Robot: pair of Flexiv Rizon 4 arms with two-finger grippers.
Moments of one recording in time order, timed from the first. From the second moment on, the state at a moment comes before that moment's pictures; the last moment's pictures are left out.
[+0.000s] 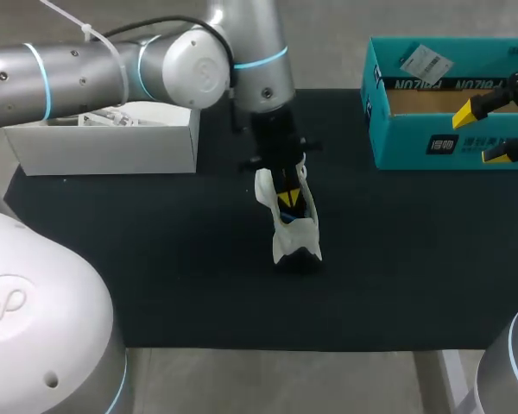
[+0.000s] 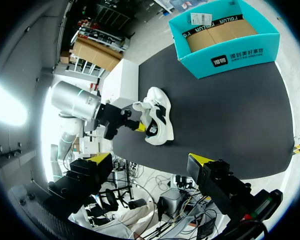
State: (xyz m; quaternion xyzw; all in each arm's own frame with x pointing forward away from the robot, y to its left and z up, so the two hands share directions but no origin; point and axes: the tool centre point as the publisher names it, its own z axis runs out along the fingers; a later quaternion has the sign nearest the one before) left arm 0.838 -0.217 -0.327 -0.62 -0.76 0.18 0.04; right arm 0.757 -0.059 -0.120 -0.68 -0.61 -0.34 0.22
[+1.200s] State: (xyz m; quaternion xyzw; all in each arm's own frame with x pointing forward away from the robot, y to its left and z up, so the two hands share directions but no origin) left arm 0.818 -0.220 -0.364 -0.62 -0.75 0.20 0.07; right arm 0.757 -0.059 -0.120 -0.68 -0.61 -0.34 0.22
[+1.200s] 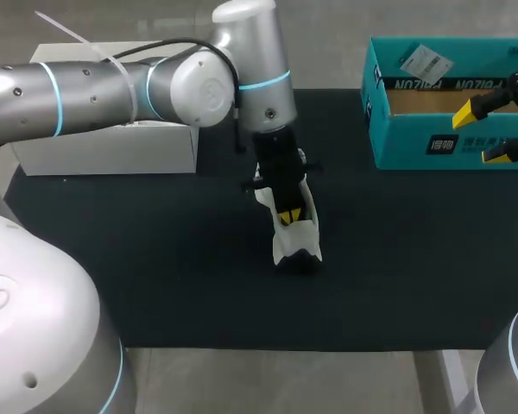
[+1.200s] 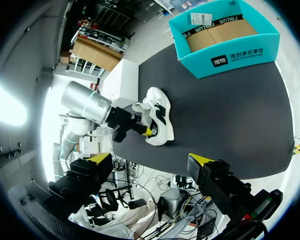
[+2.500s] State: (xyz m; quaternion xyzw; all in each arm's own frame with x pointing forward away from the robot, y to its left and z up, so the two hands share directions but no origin) left arm 0.809 -0.232 -0.393 -0.68 -0.71 0.17 0.08; right arm 0.757 -0.059 -0.120 -0.68 -0.61 -0.34 0.22
